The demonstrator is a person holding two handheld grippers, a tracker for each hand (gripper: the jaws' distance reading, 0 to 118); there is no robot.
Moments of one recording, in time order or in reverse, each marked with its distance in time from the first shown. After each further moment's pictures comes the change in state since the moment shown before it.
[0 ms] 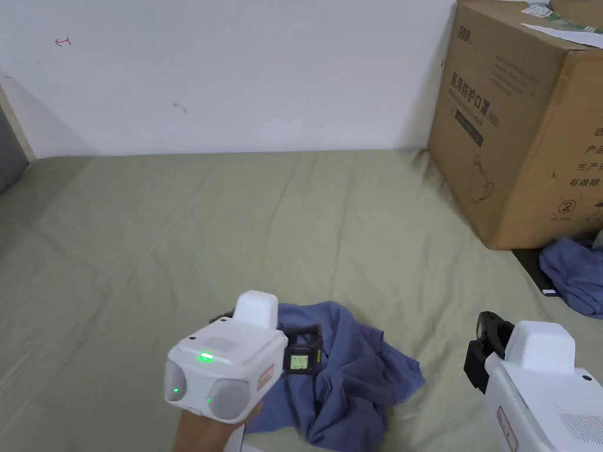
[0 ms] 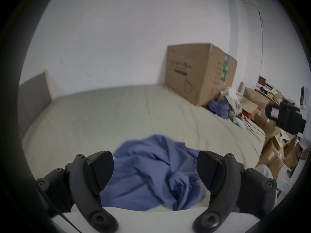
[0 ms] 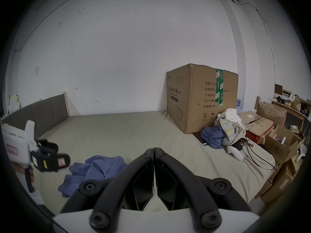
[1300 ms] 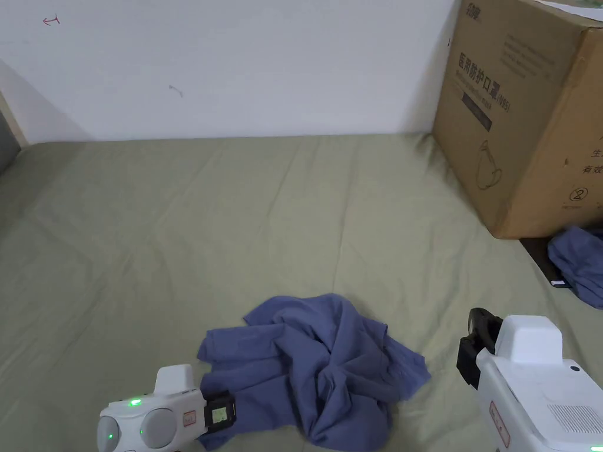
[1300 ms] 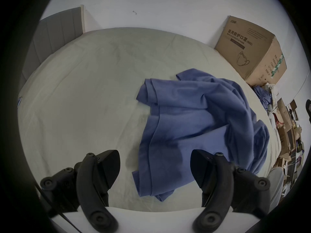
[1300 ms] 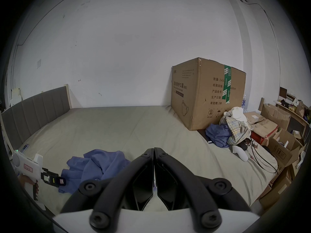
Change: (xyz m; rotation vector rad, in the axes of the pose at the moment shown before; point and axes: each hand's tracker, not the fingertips) left arm -0.108 -0.123 -0.062 -0.457 0.200 0.334; right arm -0.005 -0.011 -0.032 -0.056 0.027 0.041
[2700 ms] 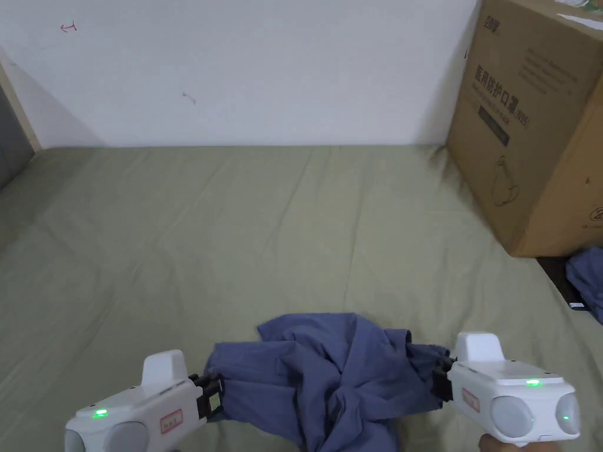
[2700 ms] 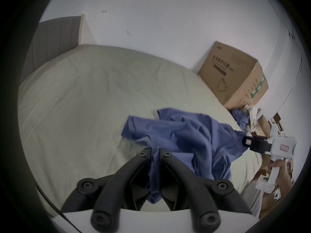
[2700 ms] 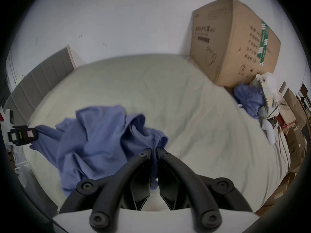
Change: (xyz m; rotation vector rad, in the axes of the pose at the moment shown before) left arm -0.003 0.035 0.072 0.204 -0.185 0.066; right arm 0.002 -0.026 -0.110 -0.418 0.148 0.030
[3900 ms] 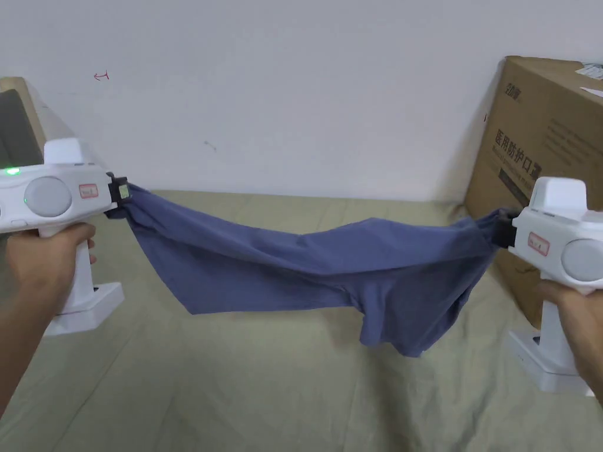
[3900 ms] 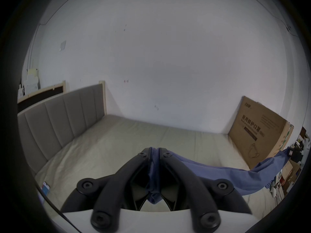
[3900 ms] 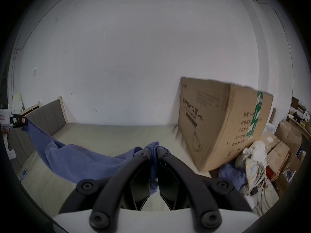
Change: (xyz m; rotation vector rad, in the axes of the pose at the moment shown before) left arm -0.038 0.316 0.029 0.411 0.283 -0.075; right arm 0.049 0.253 0.007 0.400 -0.092 -0.020
